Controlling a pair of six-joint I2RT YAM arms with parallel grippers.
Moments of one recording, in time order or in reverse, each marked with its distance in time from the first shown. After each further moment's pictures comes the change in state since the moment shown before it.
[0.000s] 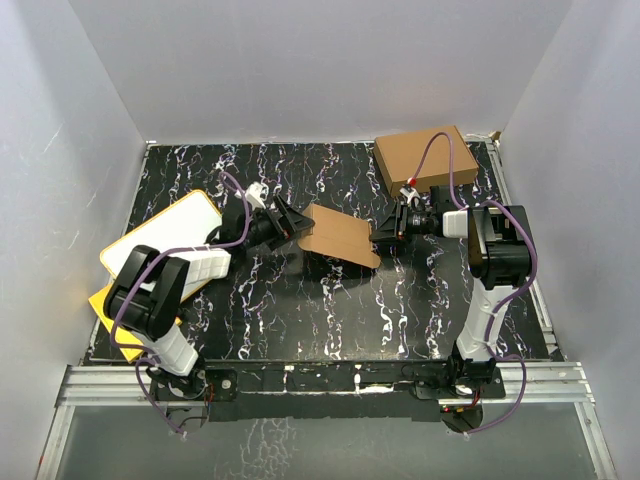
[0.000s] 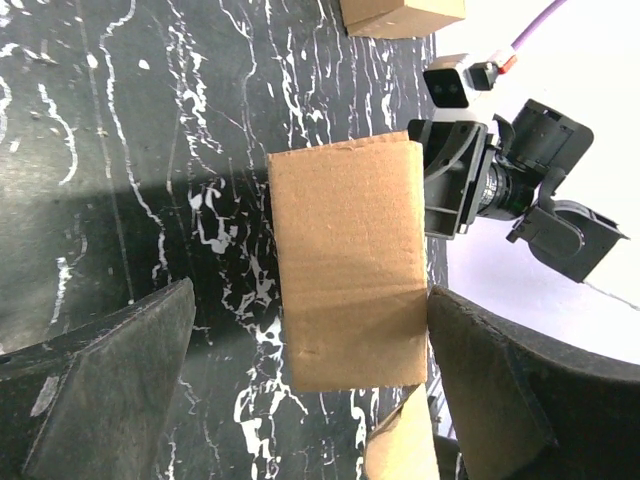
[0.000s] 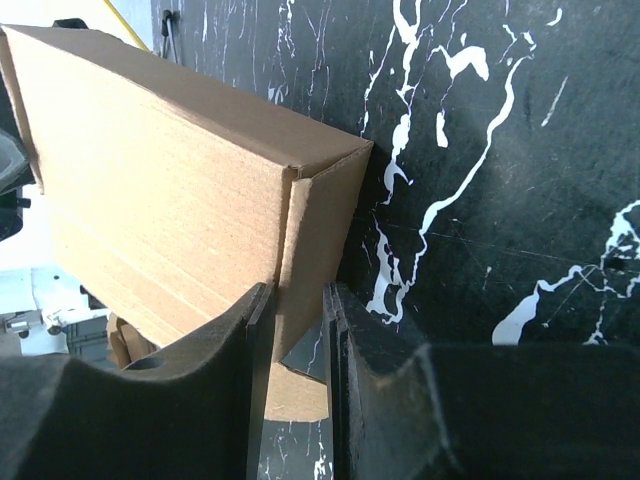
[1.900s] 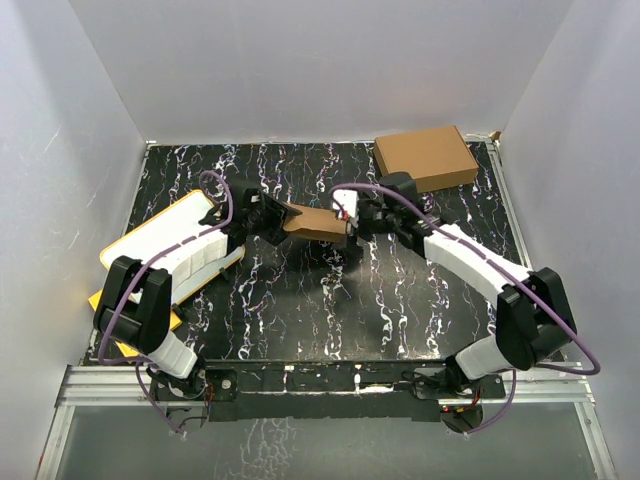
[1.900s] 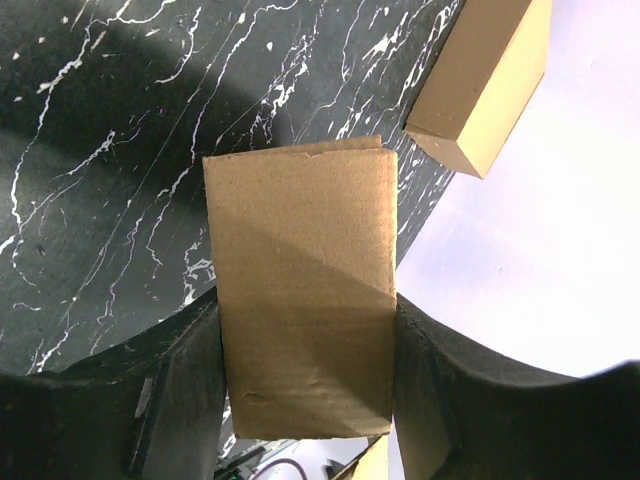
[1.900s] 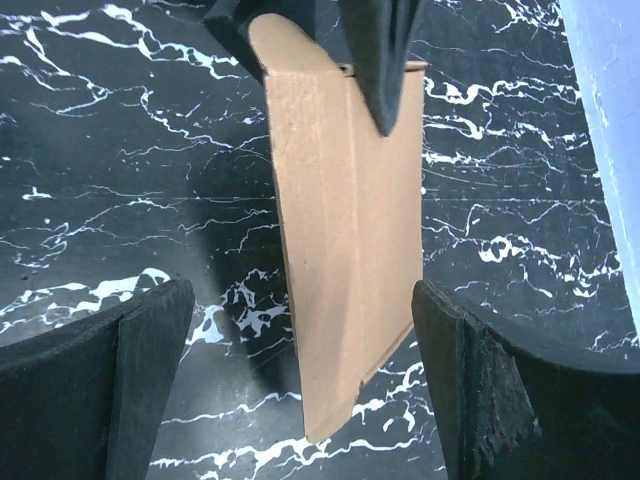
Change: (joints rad) left arm -0.031 -0.085 0.252 -0.643 -0.244 -0.456; right arm 0.448 -0.567 -0.005 -0.195 0.347 -1.147
